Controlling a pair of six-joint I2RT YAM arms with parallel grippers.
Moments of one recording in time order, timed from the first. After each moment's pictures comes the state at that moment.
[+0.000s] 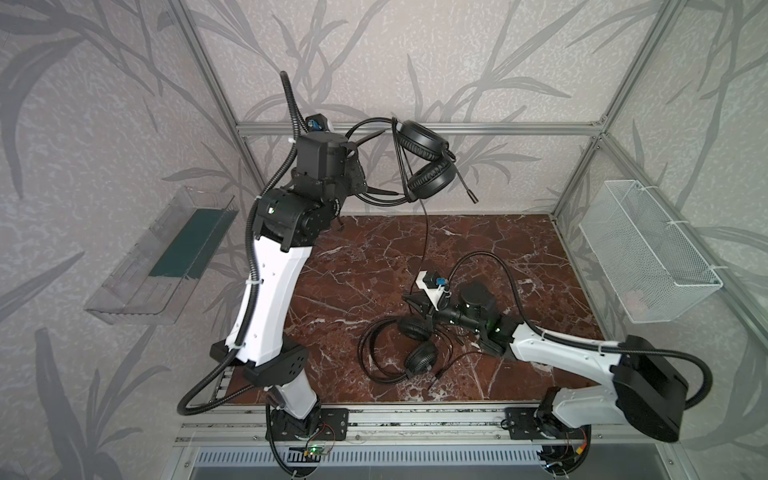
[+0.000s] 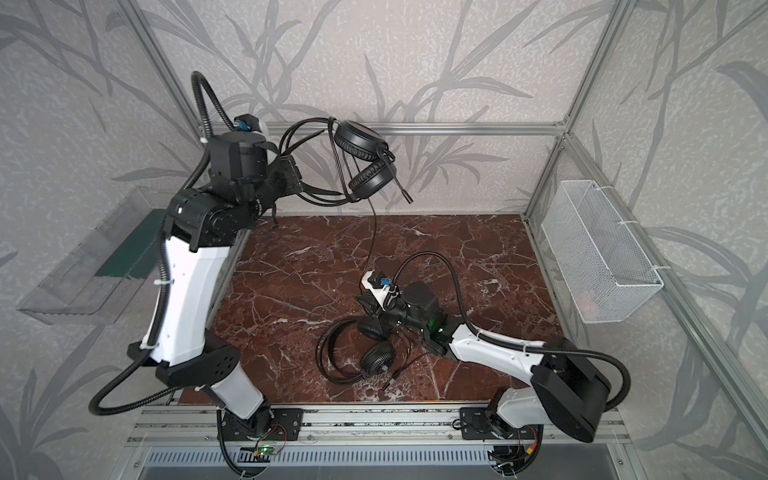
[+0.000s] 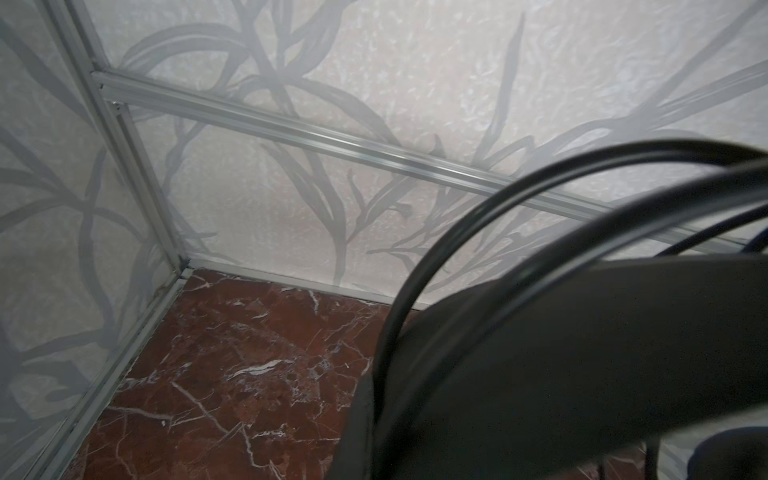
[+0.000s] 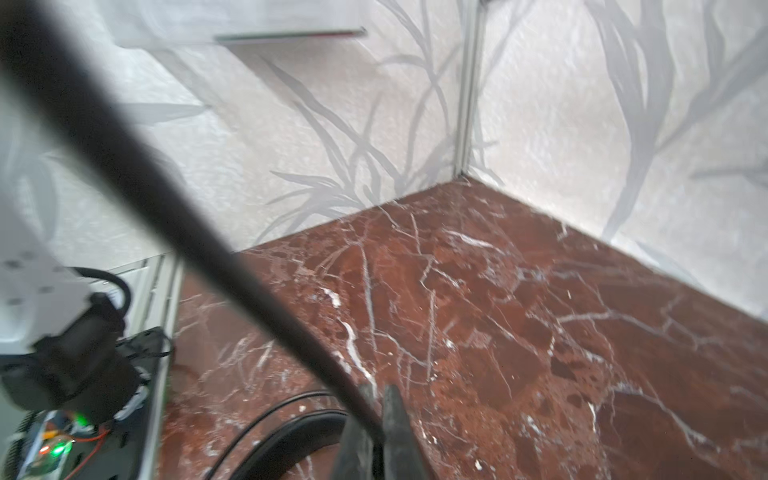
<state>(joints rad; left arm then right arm) -0.45 1.75 2.51 -1.15 -0.44 -0.43 0.90 1.28 0.70 0.46 -0.23 0.00</state>
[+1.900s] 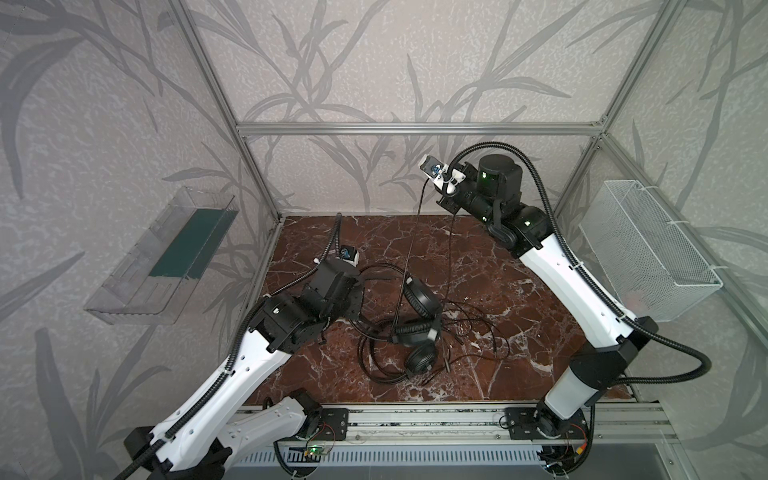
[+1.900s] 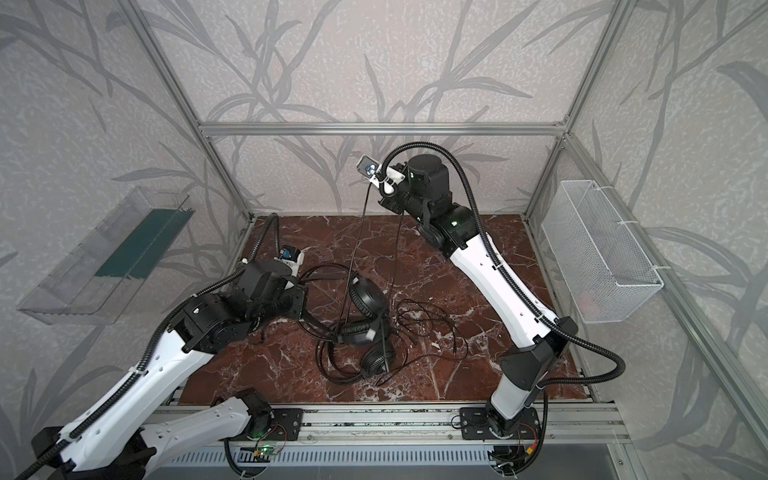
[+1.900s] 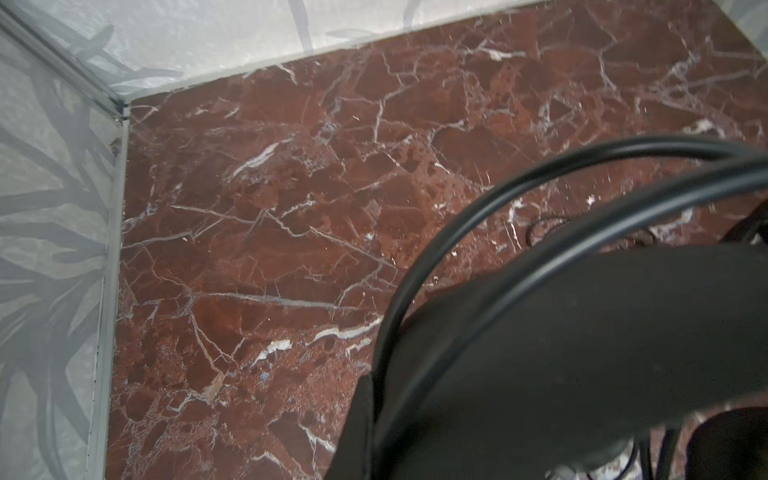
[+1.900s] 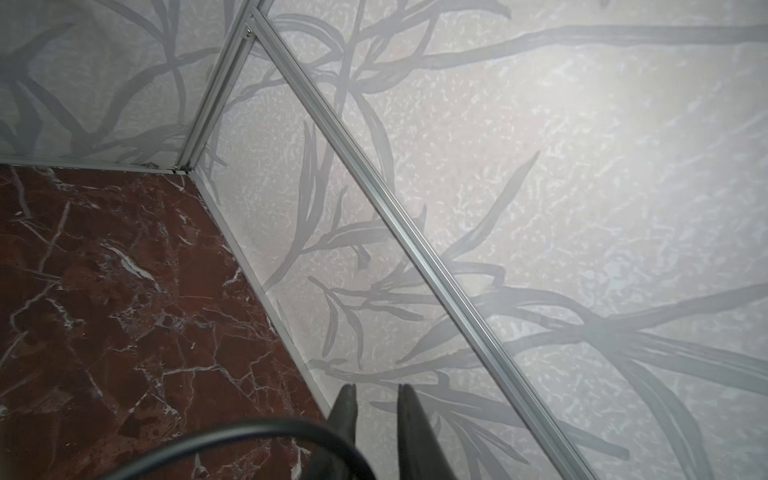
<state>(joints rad) -0.69 0.98 1.23 -1.09 -0.31 -0.29 0.60 1.72 2.02 -0.40 0.06 -0.66</state>
